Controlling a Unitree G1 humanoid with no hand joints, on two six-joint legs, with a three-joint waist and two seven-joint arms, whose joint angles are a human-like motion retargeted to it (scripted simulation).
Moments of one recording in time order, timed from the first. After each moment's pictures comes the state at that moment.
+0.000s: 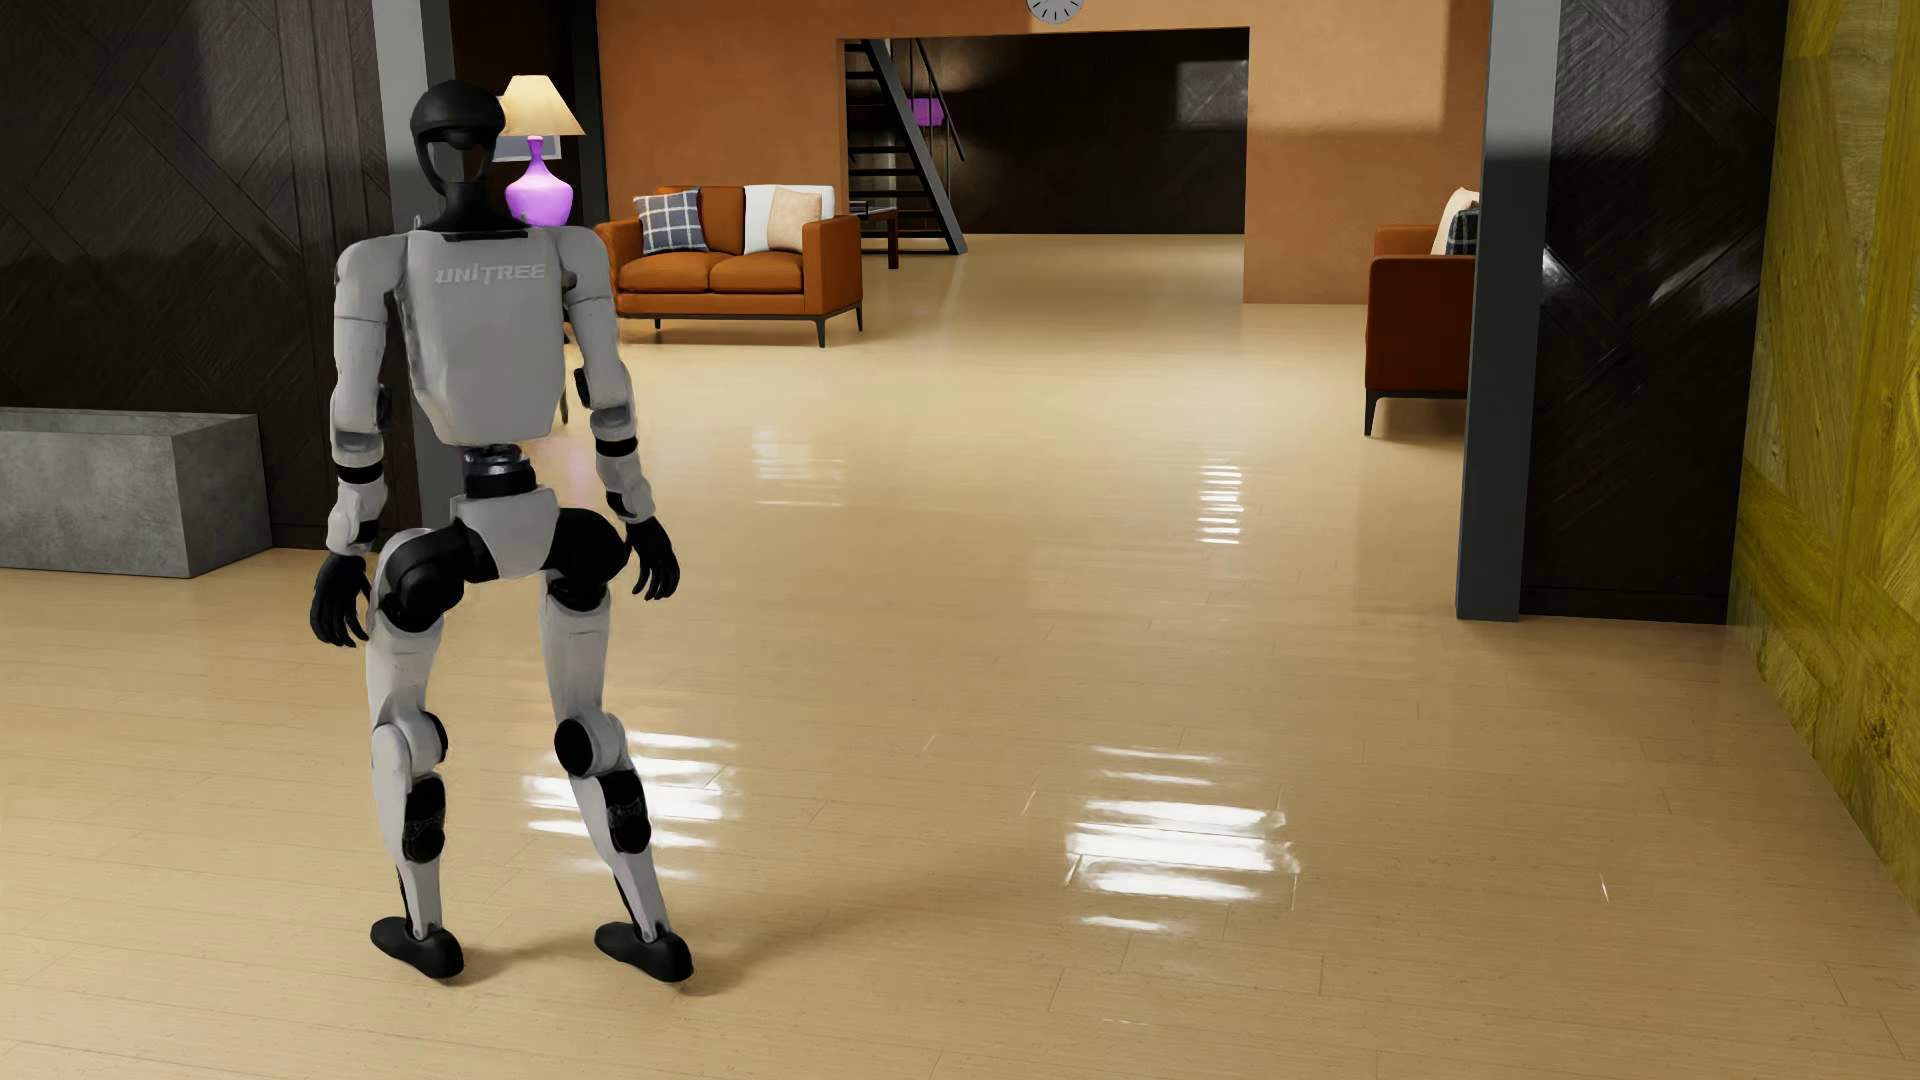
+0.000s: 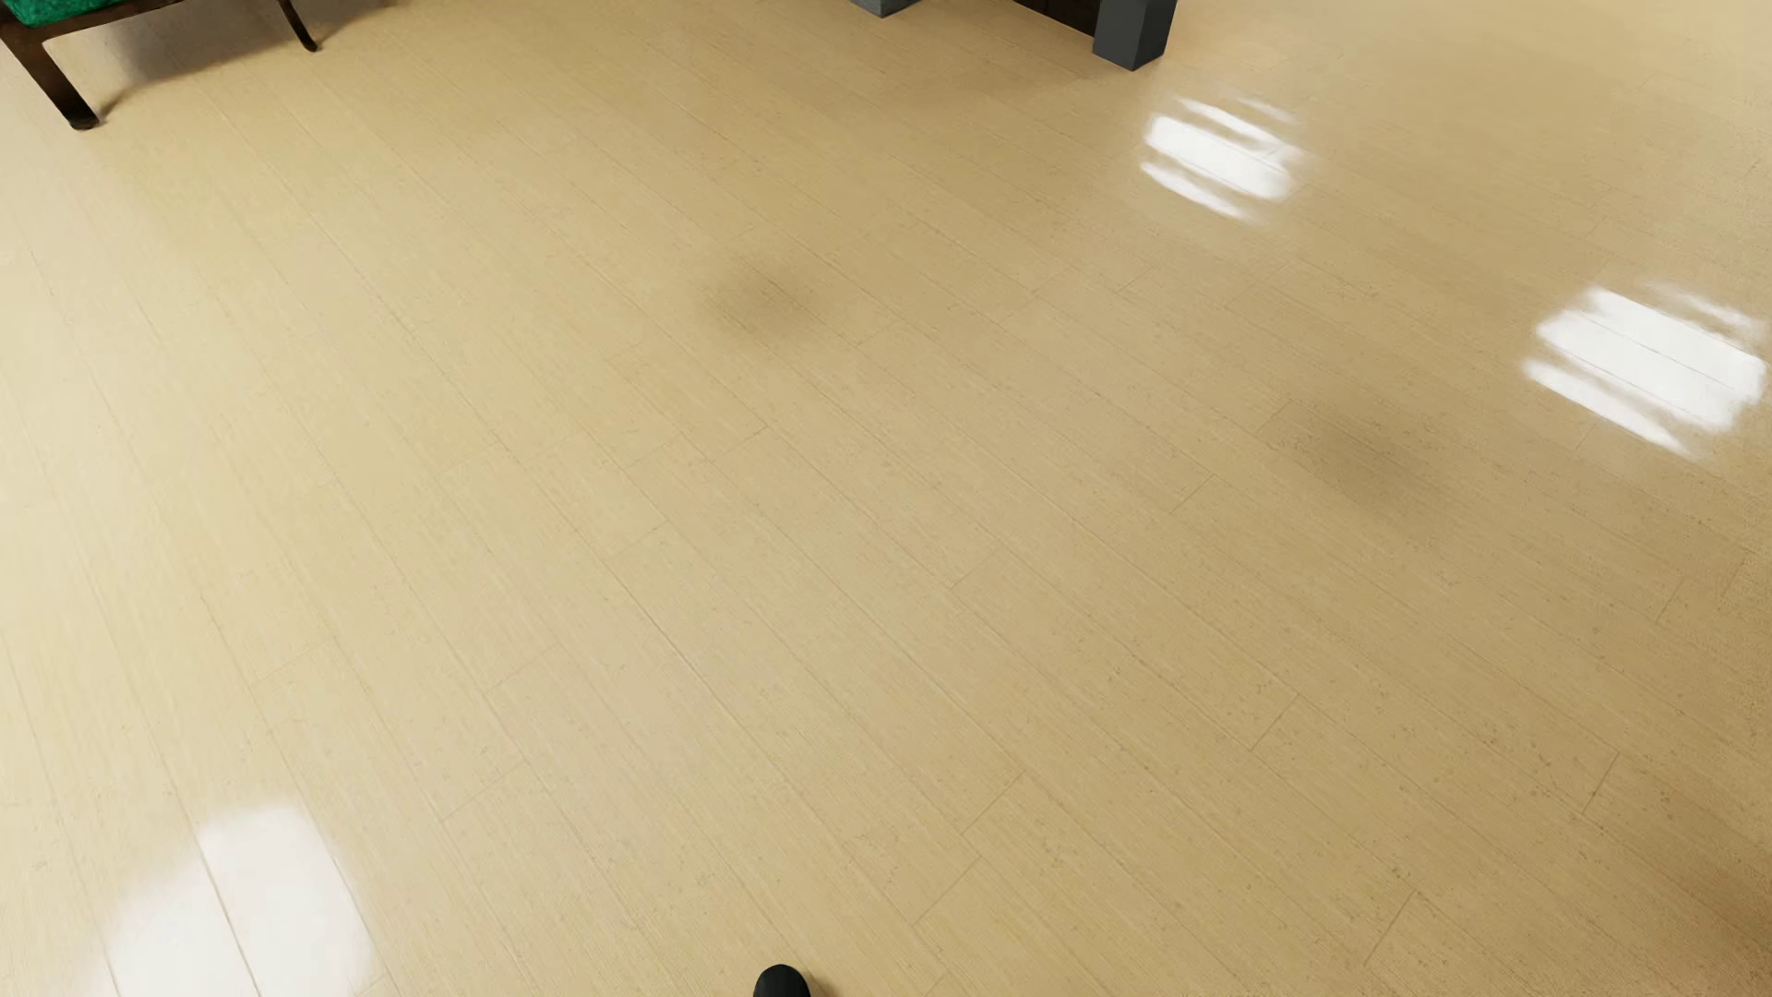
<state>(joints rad) -0.49 -0.16 -0.03 0.13 0.08 0.04 0.19 0.16 0.03 0.40 0.56 0.02 0.30 -0.04 -0.47 0.19 -0.03 0.03 0.04 -0.44 -0.18 0.94 0.75 0.66 -0.62 0.41 0.27 -0.08 -0.08</state>
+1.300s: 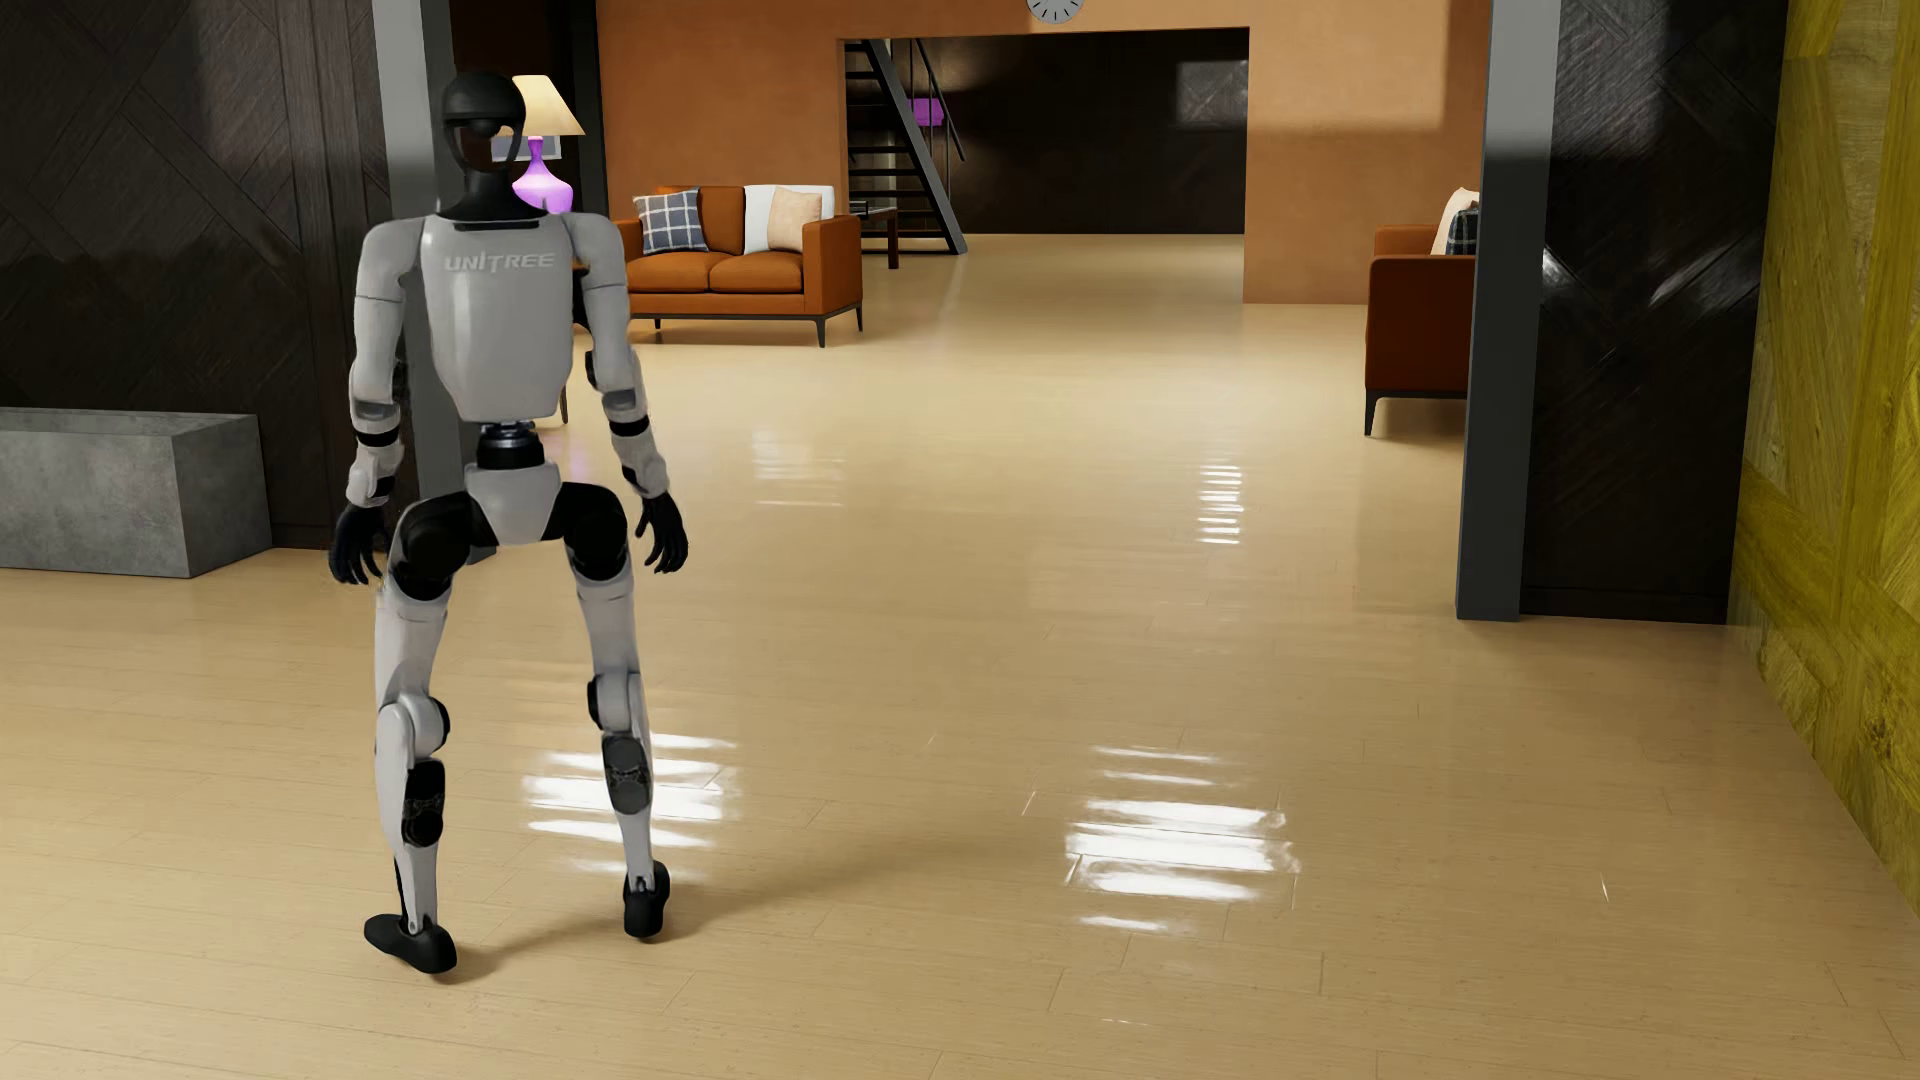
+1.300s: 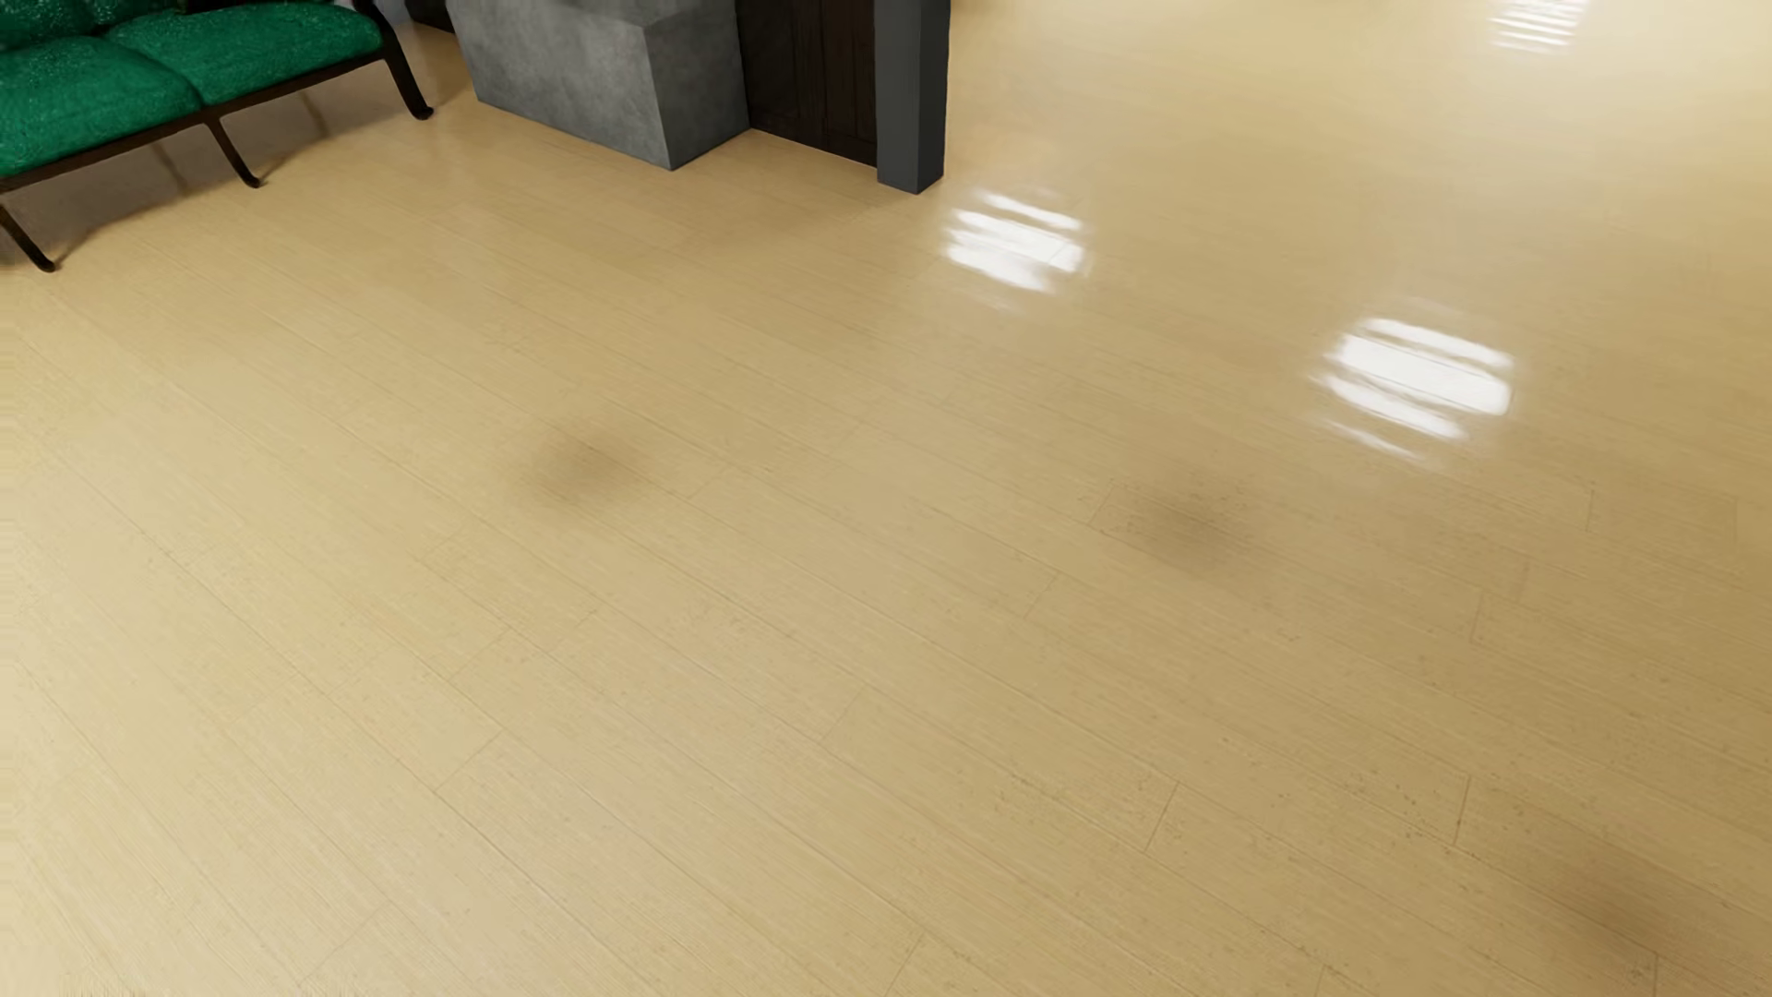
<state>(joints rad) -0.15 -0.16 -0.03 0.29 -0.15 0.01 0.39 -0.24 -0.02 0.41 0.38 0.05 0.30 -0.22 -0.32 0.18 -0.05 -0.10 0.08 -0.28 -0.17 0.89 0.78 0.65 -0.69 0.39 0.27 0.01 0.02</state>
